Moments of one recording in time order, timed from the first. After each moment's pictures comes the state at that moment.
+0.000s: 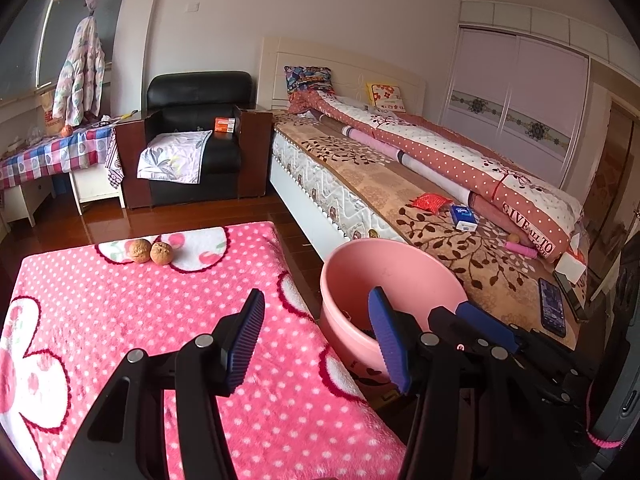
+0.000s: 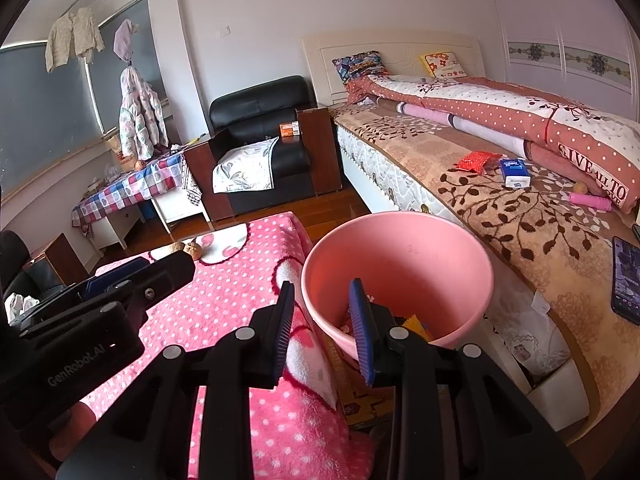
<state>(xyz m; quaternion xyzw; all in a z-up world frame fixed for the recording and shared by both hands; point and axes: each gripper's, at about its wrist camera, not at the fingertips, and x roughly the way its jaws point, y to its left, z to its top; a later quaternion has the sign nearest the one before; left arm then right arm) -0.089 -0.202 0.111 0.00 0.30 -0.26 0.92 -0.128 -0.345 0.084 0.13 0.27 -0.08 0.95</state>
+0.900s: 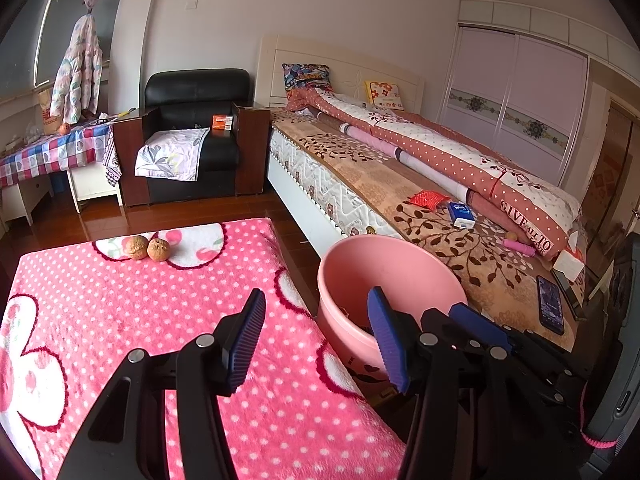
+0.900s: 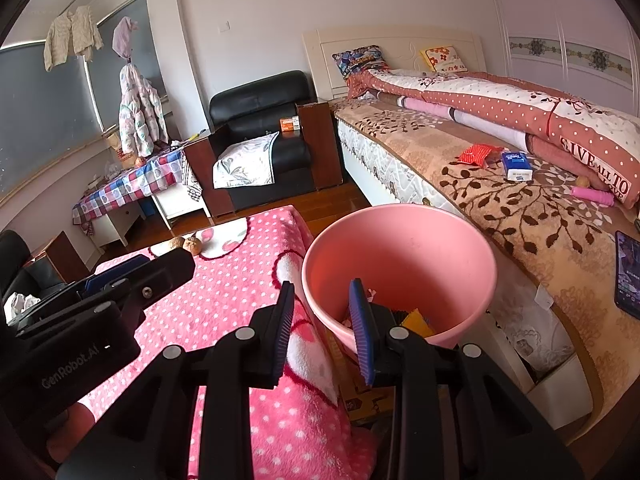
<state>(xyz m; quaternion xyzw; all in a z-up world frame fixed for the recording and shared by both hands) -0.089 -0.202 0.110 0.00 0.30 -0.26 0.92 -0.125 -0.346 0.077 0.13 0.28 -0.08 0.95</state>
